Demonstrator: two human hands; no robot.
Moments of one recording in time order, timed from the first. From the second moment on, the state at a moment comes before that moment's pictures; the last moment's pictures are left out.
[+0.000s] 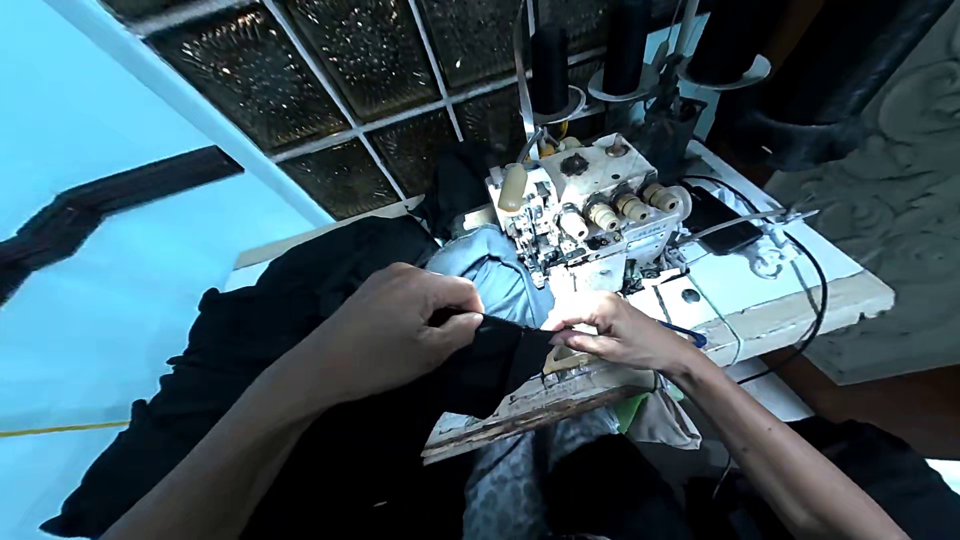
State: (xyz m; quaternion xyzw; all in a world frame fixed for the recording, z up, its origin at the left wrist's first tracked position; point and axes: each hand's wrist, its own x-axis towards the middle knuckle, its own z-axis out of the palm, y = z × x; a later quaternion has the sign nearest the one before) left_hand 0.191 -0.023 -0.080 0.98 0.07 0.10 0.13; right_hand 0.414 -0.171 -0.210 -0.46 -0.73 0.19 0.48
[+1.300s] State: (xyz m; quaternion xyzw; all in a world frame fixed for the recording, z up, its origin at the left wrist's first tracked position) left_hand 0.222 -0.095 -0.207 0.95 0.08 0.30 0.01; right_hand 0.389 -0.200 -0.244 -0.54 -0.68 0.03 0.50
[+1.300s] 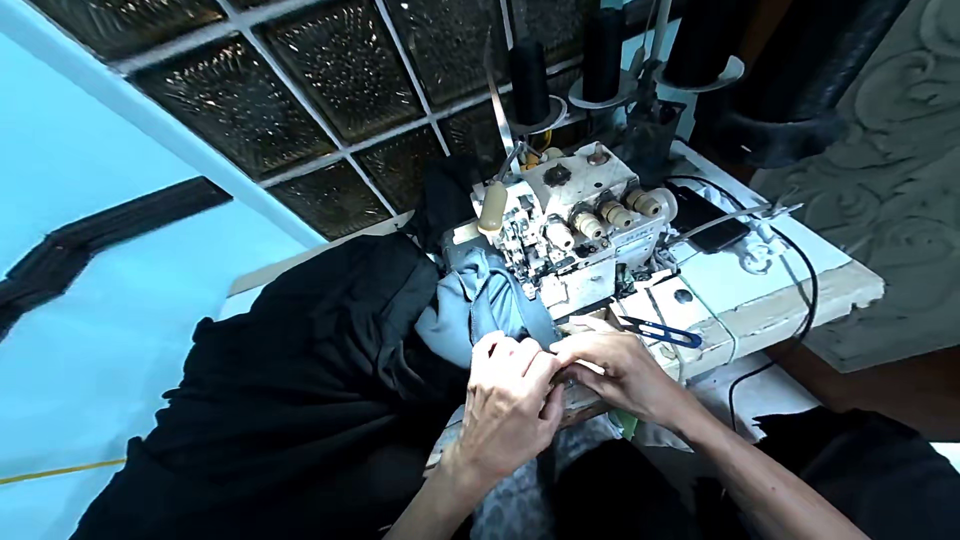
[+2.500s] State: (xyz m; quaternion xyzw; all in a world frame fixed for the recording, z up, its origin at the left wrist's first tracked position) left_hand 0.243 -0.074 -0.211 0.94 0.17 0.30 -0.05; right_hand 0.357 -0.162 -0.249 -0.67 -0.57 -0.26 0.40
